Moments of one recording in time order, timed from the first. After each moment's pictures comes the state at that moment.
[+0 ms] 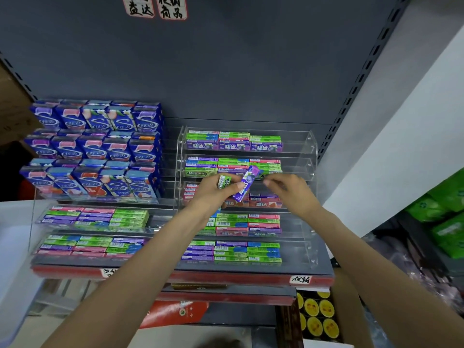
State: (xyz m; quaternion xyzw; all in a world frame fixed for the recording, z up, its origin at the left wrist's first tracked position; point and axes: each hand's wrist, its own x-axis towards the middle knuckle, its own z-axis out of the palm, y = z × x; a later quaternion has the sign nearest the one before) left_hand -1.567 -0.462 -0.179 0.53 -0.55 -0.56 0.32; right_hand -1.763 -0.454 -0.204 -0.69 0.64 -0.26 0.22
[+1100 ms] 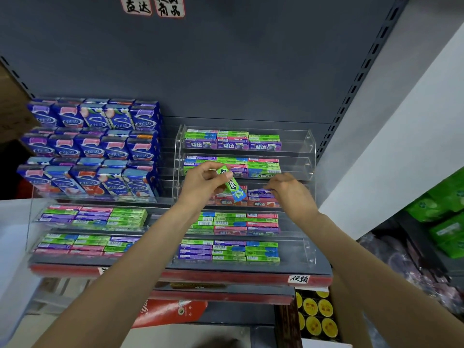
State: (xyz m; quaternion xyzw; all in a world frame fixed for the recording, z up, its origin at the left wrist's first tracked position) left_hand -1.558 -0.468 -0.172 0.53 -0.49 -0.56 0.41; right_hand -1.768 -0.454 -0.222 -0.76 0.65 -0.10 0.03
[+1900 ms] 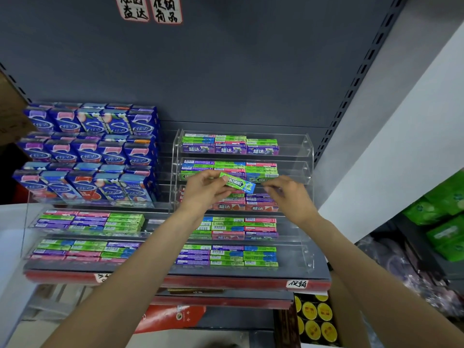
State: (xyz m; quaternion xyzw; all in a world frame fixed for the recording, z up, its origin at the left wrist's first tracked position) left_hand -1.566 -0.470 -0.178 0.51 -0.41 -0.62 0.43; right_hand -1.768 -0.448 -0.207 -0.69 0.66 -0.26 0.18
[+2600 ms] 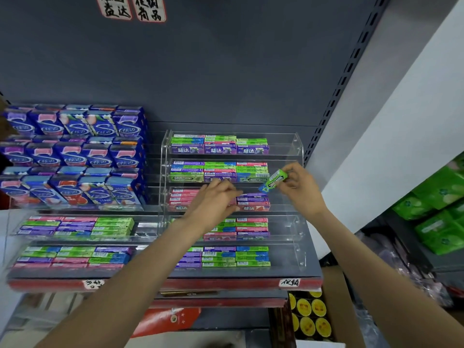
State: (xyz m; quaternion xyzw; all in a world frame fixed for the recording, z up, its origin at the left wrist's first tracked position) left_hand -1.581 -0.478 -0.209 0.42 -0.90 -0.11 0.05; right_hand -1.797 -0.446 -0.201 -0.55 0.65 -0.43 0.31
